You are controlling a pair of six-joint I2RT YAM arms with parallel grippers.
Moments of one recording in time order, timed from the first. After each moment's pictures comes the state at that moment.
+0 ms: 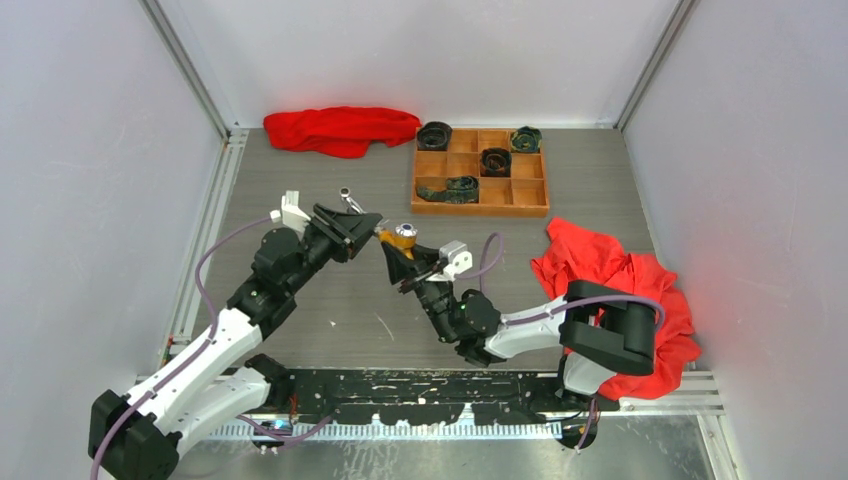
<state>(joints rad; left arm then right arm) -0.55 0.83 0.58 0.18 0.07 -1.34 1.26 1.57 0.56 1.55 0.68 -0.05</state>
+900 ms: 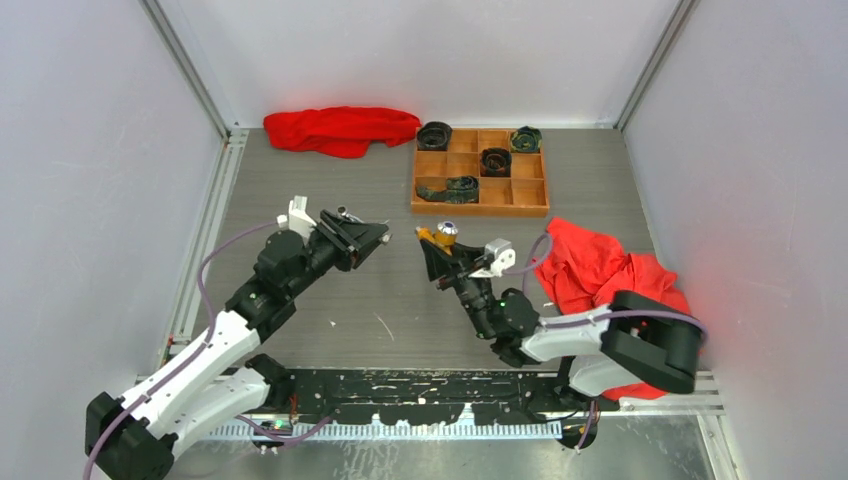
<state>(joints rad) -0.58 0.82 0.57 0.16 0.11 -1.36 1.14 1.40 0.36 1.55 0.64 0.15</state>
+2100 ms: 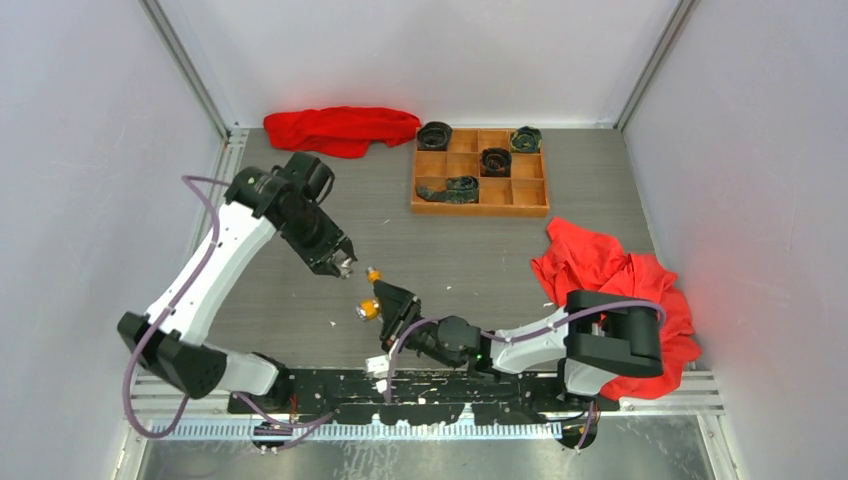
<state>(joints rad) -0.47 1.34 1.51 -1.45 0.11 -1.22 1.39 1.53 0.47 1.14 0.32 -1.56</state>
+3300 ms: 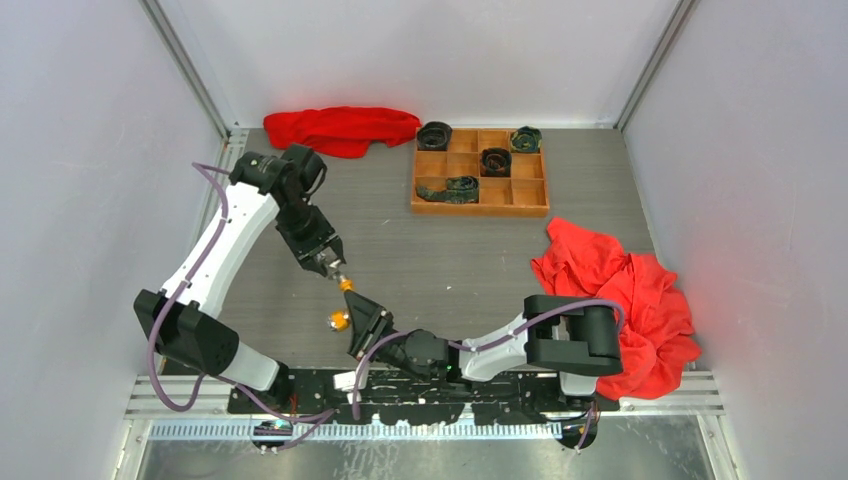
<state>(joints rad) -0.35 1.49 1.59 -1.56 0.14 -0.96 1.49 1.75 0.66 1.18 0.43 -1.75</state>
